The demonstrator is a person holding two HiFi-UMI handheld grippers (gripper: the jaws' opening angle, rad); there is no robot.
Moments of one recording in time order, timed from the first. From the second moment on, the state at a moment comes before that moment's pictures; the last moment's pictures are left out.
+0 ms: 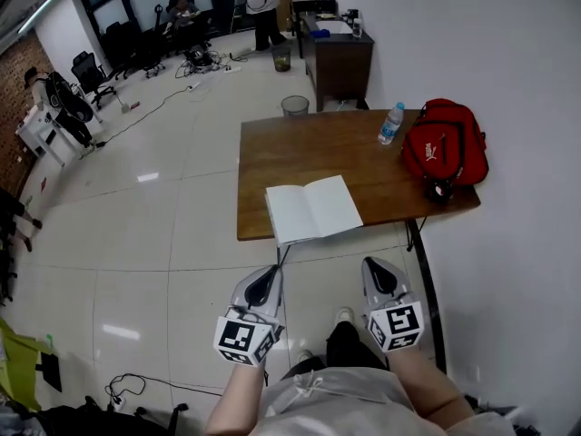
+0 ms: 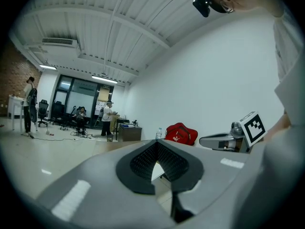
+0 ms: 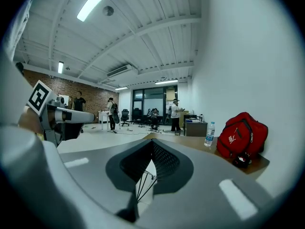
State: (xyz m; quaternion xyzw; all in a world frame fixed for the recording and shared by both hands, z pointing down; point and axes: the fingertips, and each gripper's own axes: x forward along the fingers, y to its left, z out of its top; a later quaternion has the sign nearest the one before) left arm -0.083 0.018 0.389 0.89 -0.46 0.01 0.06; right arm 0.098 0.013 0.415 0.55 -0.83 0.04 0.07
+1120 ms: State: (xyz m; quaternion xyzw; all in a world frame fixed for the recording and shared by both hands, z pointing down) left arm -0.039 0.063 0.379 0.87 -0.48 0.02 0.05; right arm 0.116 0.054 0.410 0.49 -0.86 0.05 0.08
